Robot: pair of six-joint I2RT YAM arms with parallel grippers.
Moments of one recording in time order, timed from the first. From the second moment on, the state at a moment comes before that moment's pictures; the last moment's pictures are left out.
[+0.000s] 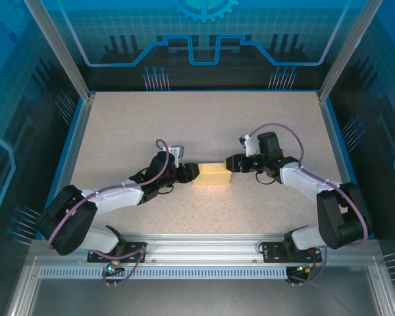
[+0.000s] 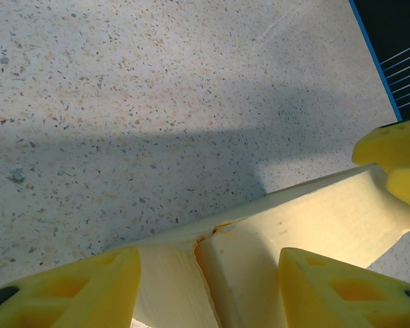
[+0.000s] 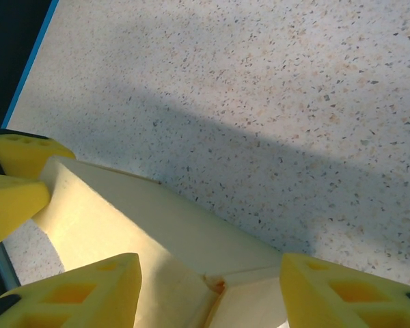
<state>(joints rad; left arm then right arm) -0.61 1.39 0.57 0.24 0.11 -0.69 0.31 1.41 0.74 -0.13 -0.56 0.28</state>
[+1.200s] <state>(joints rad) -0.62 1.40 0.55 0.29 0.11 -0.72 0.24 1.41 0.58 0.11 -0.72 0.36</state>
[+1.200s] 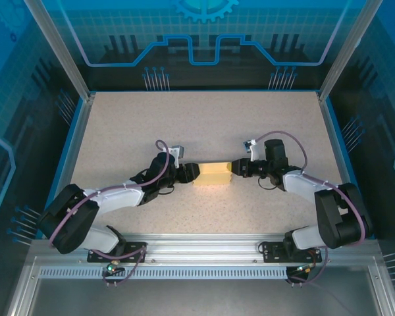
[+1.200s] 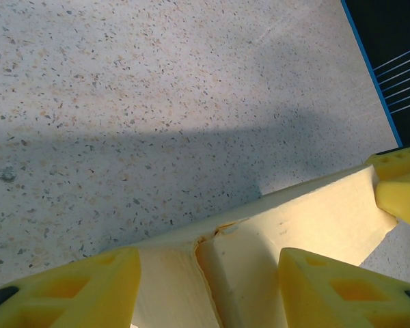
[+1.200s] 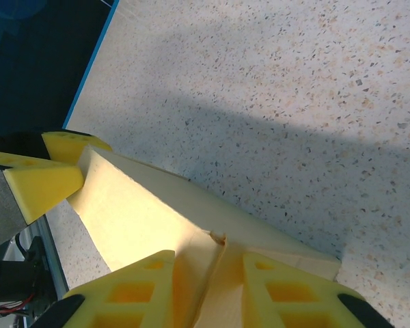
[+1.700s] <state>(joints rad) -0.62 1.38 0.59 0.23 0.10 -0.72 0.25 1.30 0.68 -0.09 -0.60 0.34</state>
